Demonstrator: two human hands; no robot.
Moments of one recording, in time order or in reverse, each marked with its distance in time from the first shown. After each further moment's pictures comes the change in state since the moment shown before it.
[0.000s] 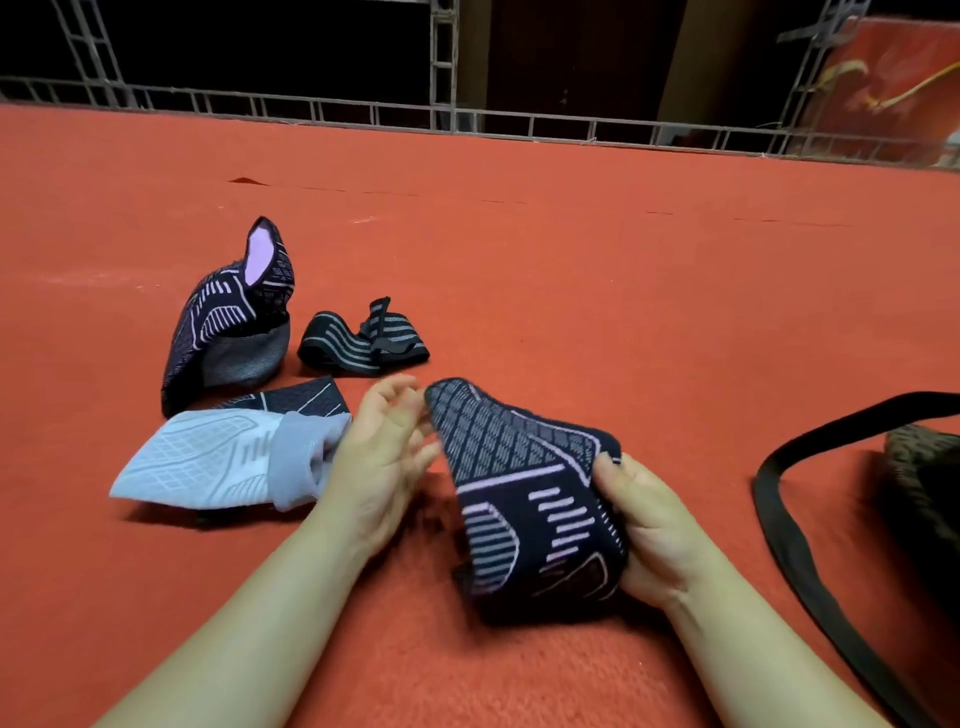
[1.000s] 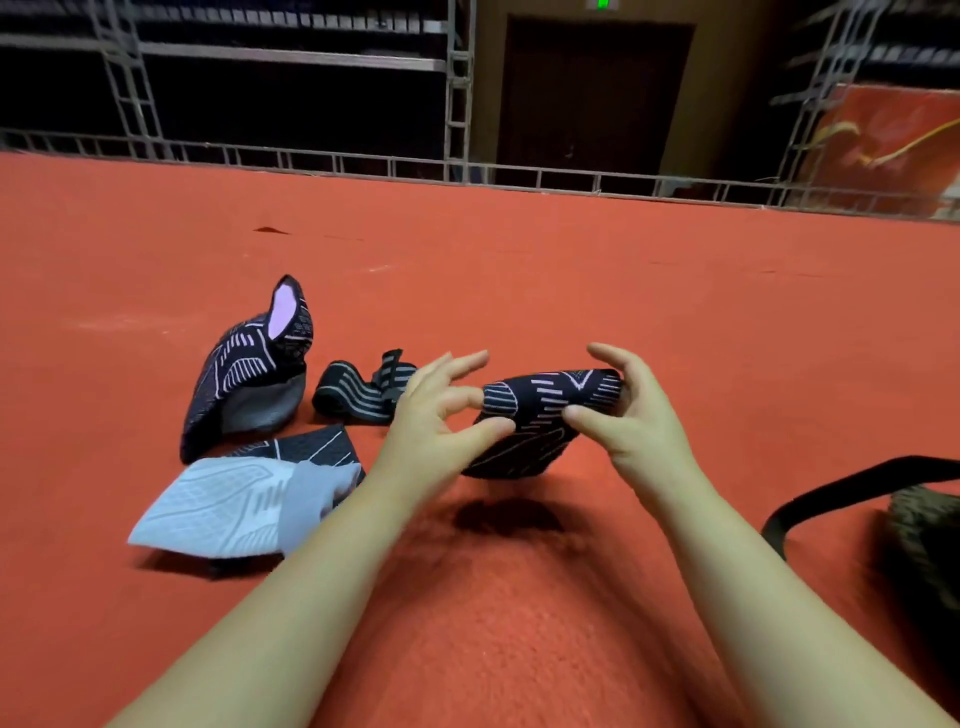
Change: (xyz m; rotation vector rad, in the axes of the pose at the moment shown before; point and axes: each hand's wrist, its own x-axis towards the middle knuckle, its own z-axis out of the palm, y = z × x) left_hand 0.039 0.033 0.031 1.006 -0.142 0.523; right_hand 0.069 -0.069 0.002 -0.801 0.299 -0.398
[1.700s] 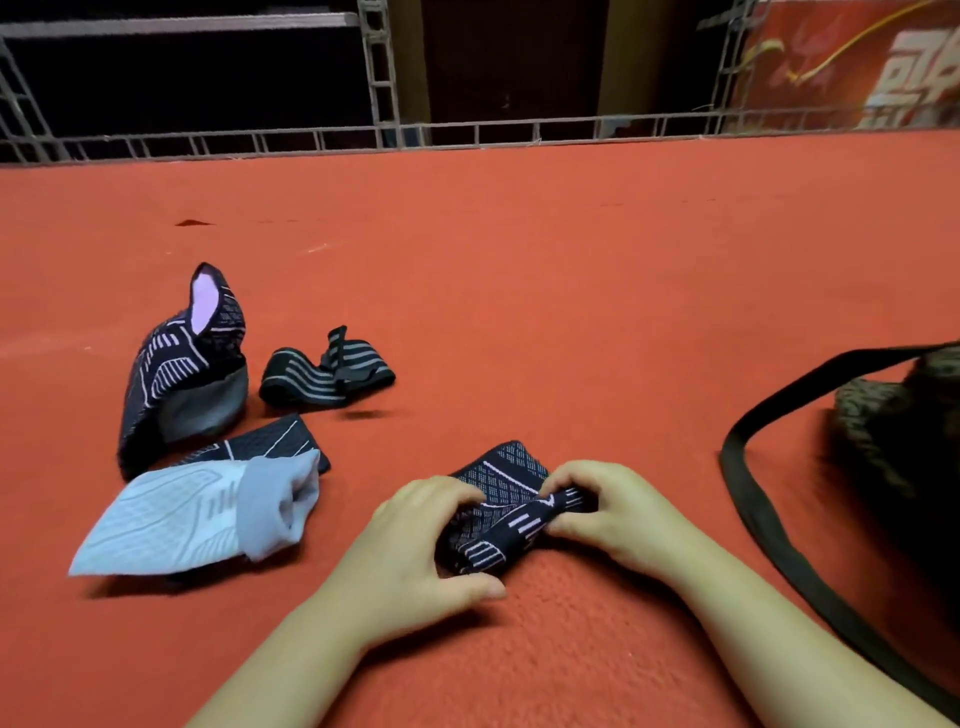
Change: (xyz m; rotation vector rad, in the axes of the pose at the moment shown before) left_hand -0.086 -0.020 0.011 0.294 -0.498 0.092; right_hand -0.078 0.055 -0.017 -0.547 -0.313 0.128
